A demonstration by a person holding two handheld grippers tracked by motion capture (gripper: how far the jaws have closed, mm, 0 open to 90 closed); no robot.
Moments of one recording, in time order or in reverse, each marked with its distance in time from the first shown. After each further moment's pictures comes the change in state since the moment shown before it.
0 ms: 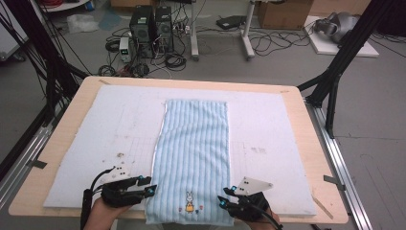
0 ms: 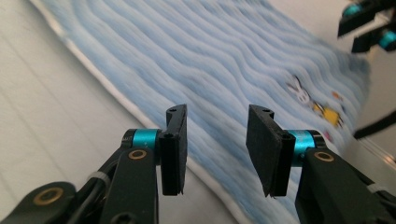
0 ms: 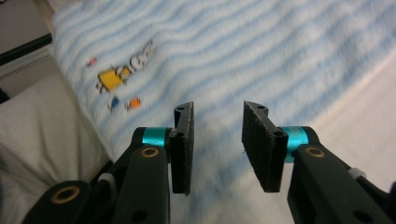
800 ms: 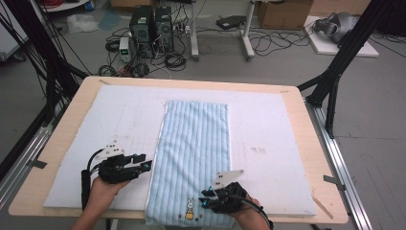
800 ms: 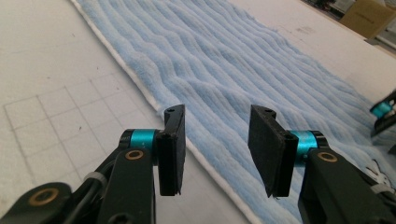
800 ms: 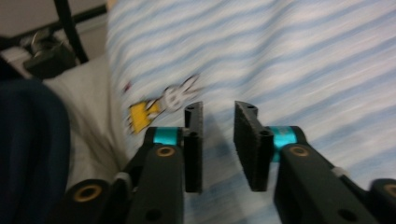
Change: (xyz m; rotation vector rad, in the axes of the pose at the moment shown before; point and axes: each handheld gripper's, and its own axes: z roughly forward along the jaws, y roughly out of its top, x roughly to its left) left arm 0.041 0.034 0.008 -0.056 0.065 -0.043; right arm 0.000 0.029 0.045 0.073 0.225 -0.113
